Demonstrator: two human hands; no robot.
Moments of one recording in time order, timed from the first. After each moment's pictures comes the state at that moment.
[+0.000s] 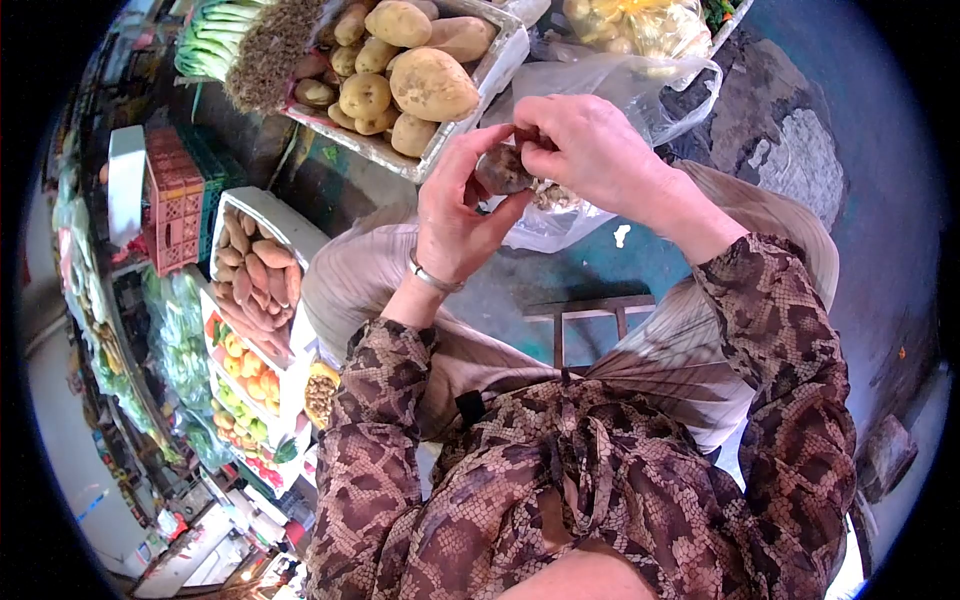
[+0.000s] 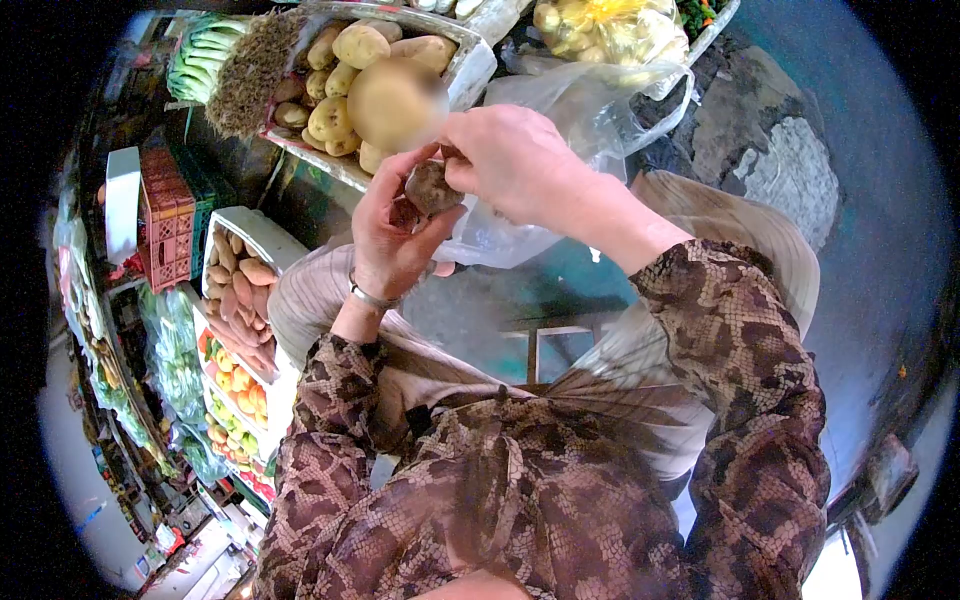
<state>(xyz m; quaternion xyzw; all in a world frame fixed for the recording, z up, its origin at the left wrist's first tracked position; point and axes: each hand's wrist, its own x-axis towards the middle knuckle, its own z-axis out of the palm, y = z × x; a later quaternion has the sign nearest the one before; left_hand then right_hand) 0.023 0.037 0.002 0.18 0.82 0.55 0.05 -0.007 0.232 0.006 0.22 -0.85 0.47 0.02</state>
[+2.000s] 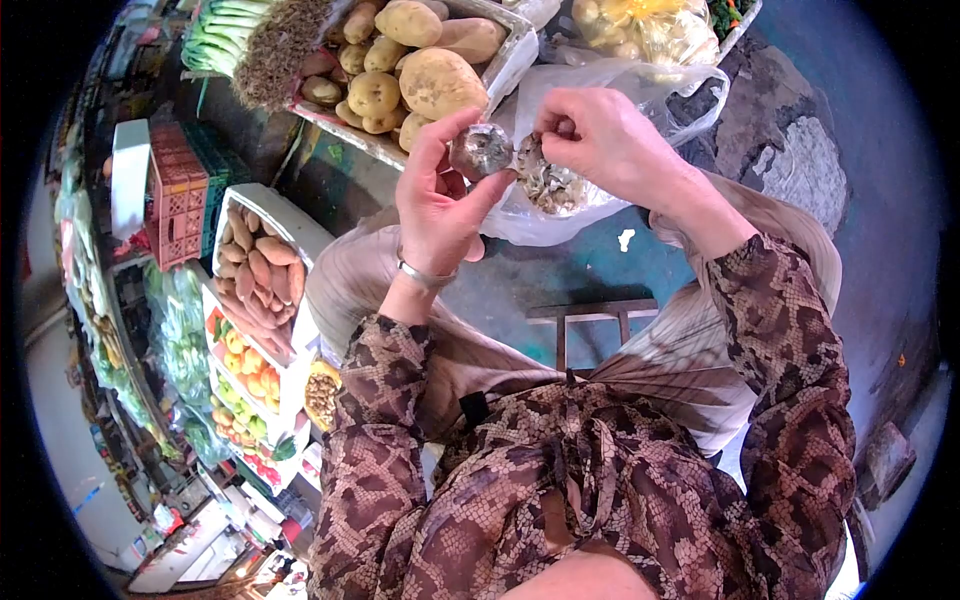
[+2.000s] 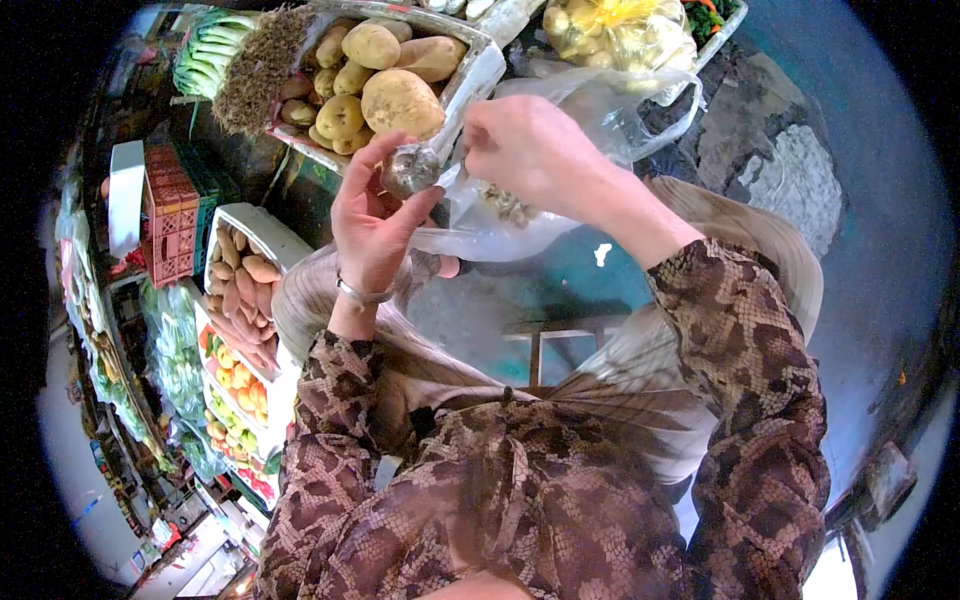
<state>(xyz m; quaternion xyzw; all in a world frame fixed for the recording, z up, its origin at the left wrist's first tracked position) 0.019 0.026 0.020 0.05 0.73 0.68 0.08 -0.016 0.240 0.009 0.18 -0.84 0.50 -0.05</state>
